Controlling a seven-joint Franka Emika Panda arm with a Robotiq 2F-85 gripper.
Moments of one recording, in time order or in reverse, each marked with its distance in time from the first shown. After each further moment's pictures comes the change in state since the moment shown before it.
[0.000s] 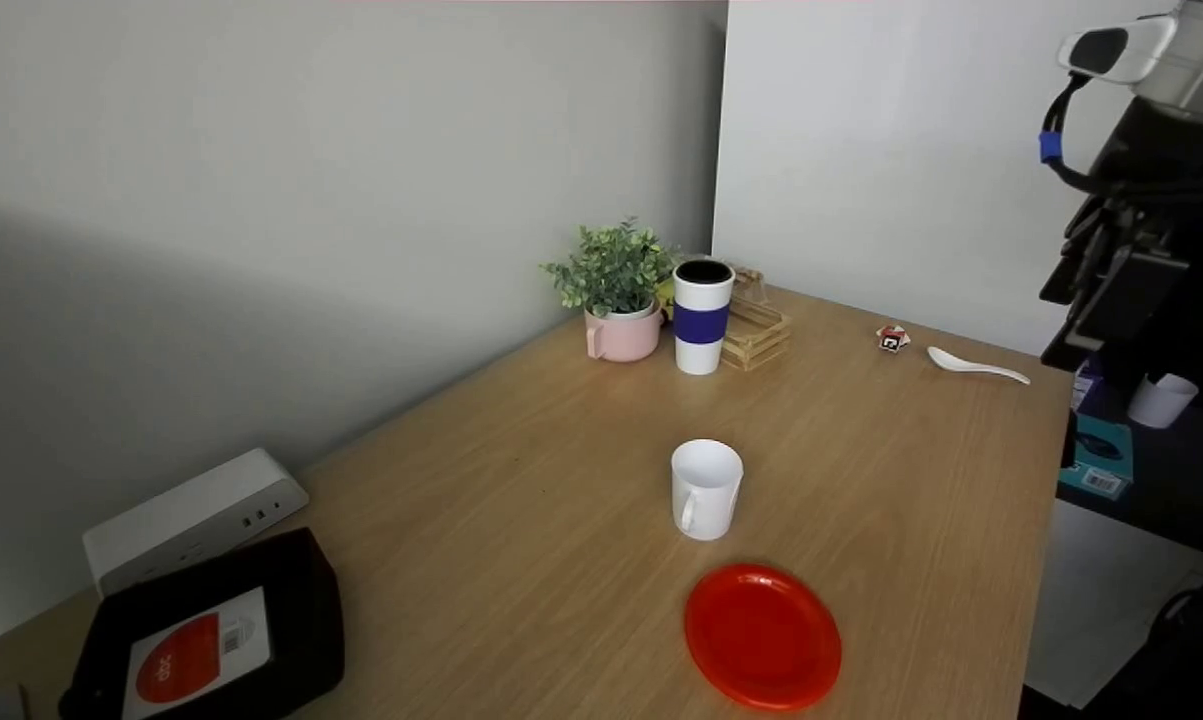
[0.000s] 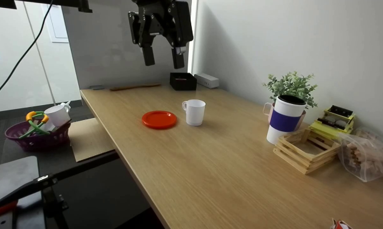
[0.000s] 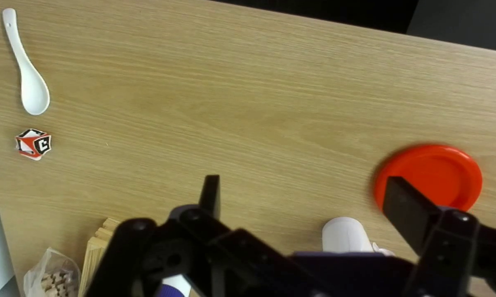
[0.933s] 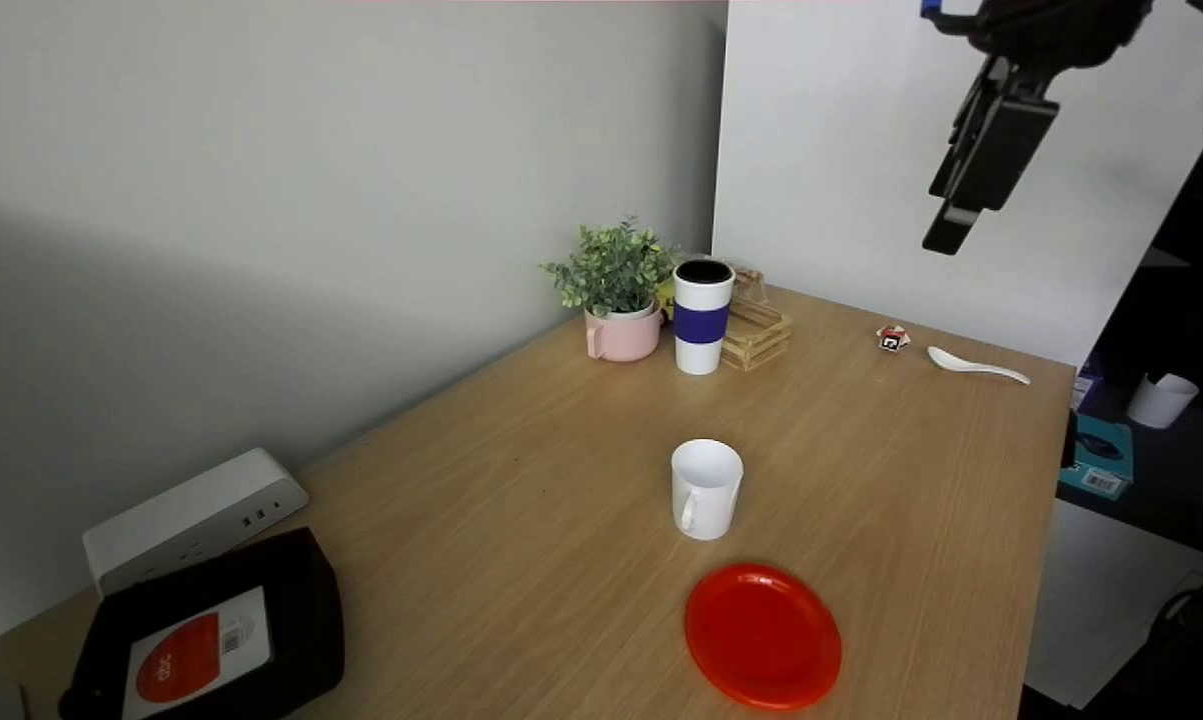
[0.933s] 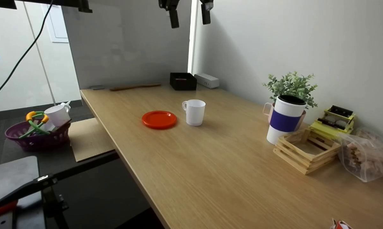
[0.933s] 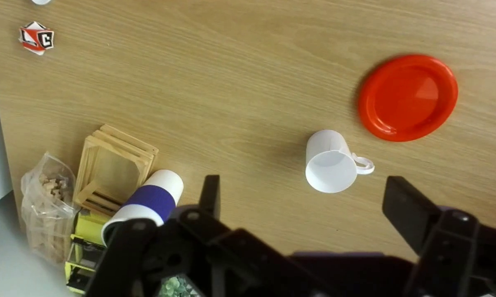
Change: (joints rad) arm 0.020 0.185 0.033 0.380 -0.004 -0.143 -0.037
